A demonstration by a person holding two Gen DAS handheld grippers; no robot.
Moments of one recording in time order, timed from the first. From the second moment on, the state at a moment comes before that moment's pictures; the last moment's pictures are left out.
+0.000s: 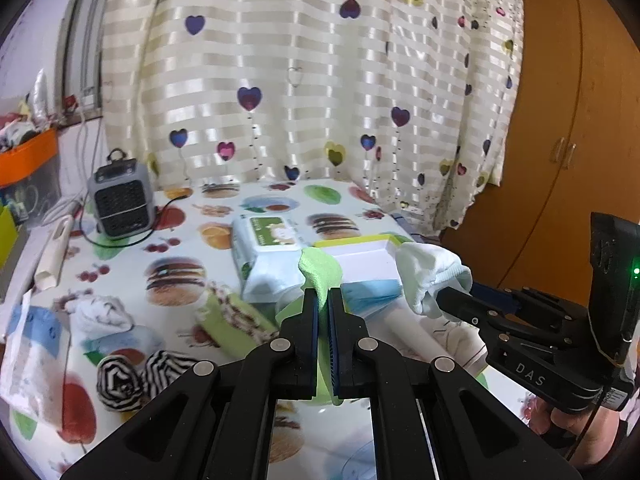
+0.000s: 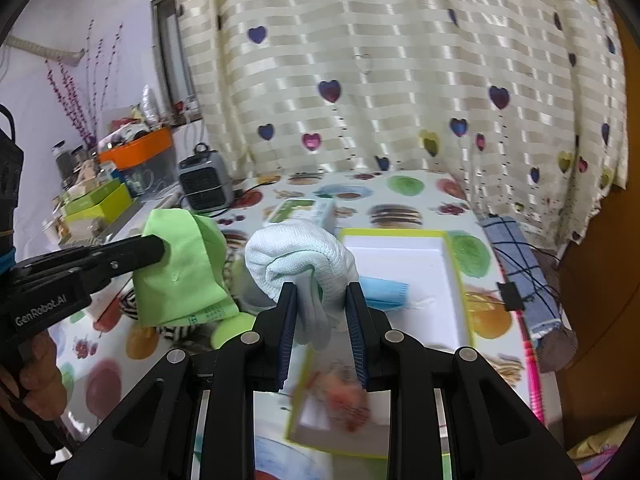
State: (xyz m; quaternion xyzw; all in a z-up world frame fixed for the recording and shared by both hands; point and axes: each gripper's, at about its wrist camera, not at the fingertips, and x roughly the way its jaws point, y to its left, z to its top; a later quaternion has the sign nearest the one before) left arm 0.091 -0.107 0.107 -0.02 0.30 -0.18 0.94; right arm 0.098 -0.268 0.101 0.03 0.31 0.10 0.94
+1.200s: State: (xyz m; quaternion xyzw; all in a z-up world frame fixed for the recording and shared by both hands) left arm 0.144 -0.190 0.077 -0.01 0.34 -0.27 0.90; right arm 0.146 -0.344 0.044 0.07 0.37 0.03 0.93
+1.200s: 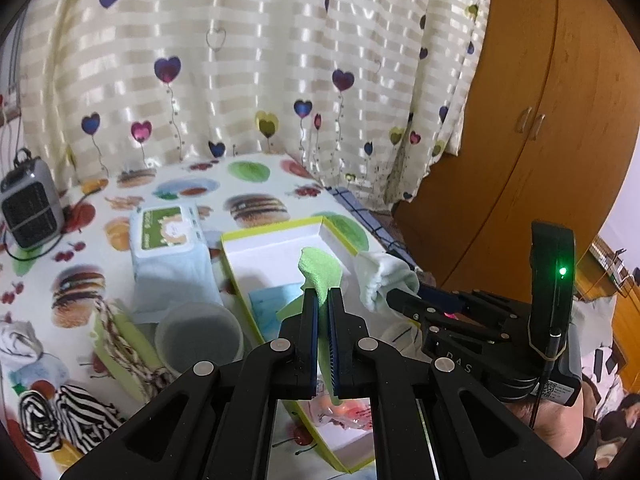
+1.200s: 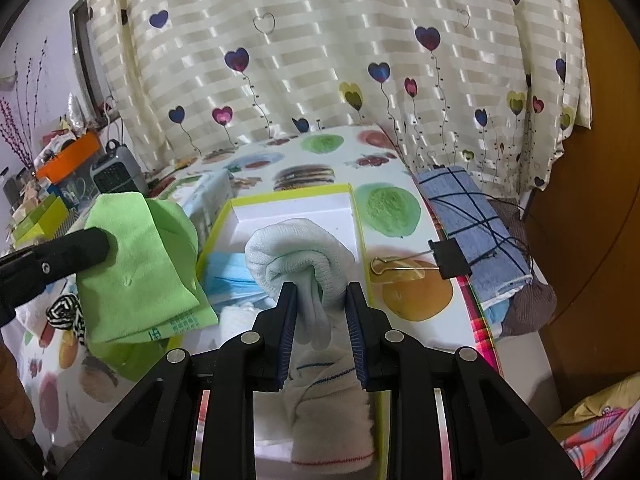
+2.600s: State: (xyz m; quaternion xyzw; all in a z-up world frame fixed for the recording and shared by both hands) left arm 0.130 -0.187 0.052 0.00 0.37 -0.28 0.88; right arm 0.126 -0.327 0.056 0.03 0.37 0.01 0.93
